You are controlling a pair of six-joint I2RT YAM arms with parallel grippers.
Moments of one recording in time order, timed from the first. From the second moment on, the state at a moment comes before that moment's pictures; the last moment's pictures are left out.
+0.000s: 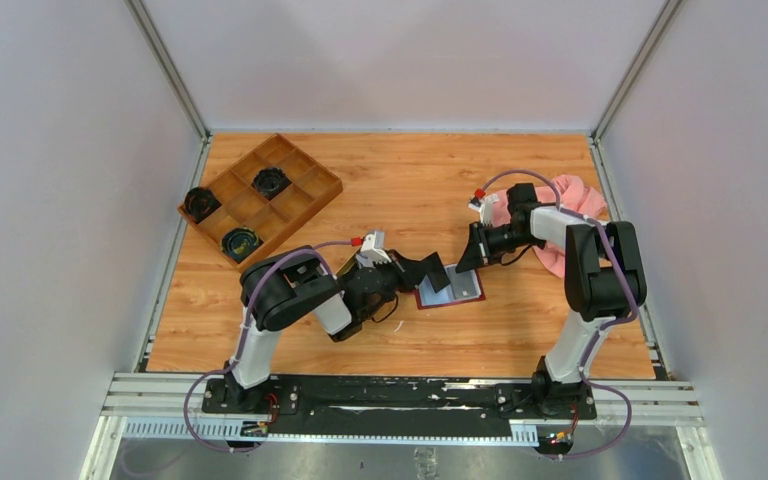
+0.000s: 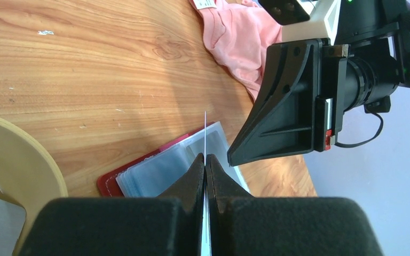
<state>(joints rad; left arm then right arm) -0.95 2.03 0.58 1.39 -0.27 -0.93 0.10 1.80 1.04 -0.58 -0.95 -0.25</state>
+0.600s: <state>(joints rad) -0.96 2.05 0.58 1.40 -0.27 -0.96 0.10 1.81 1.05 -0.58 -0.95 -0.25</state>
